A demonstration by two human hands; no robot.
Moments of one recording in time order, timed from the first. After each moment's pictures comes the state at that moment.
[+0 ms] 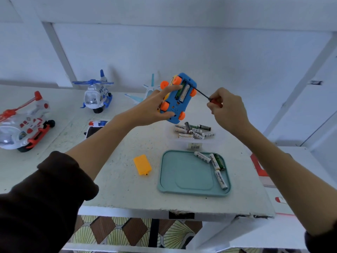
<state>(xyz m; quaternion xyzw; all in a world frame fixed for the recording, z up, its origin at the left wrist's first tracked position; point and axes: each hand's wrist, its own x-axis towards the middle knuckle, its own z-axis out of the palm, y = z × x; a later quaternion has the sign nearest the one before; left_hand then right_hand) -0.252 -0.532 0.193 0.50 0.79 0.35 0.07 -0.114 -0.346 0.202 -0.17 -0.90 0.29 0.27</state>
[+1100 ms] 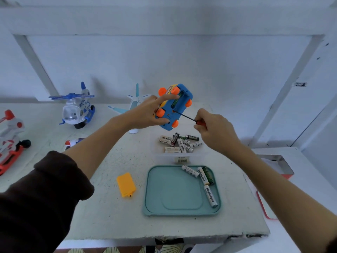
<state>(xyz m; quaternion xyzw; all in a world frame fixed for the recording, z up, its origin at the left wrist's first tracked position) -0.281 -0.480 0.195 0.53 0.80 0.28 0.07 -0.106 -0.332 0.191 -0.13 -0.96 0.16 0.18</state>
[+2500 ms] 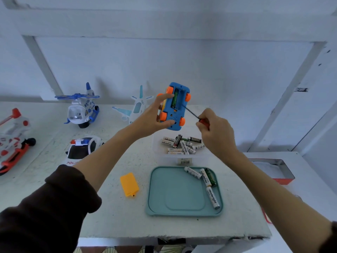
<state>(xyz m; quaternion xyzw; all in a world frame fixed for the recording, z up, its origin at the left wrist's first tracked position) -0.265 -0.484 0.175 0.47 0.75 0.46 0.09 -0.110 -0.345 0.182 -0.15 -0.92 0.21 0.30</state>
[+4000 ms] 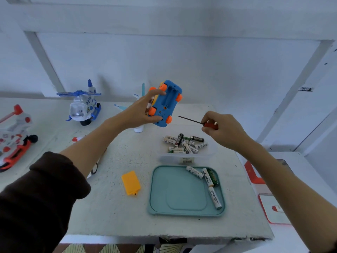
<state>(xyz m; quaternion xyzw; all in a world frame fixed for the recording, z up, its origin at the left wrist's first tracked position) -0.298 -0.507 0.188 0.48 0.78 0.38 0.09 -0.111 -0.308 0.187 -0.10 -0.96 0.23 0.15</state>
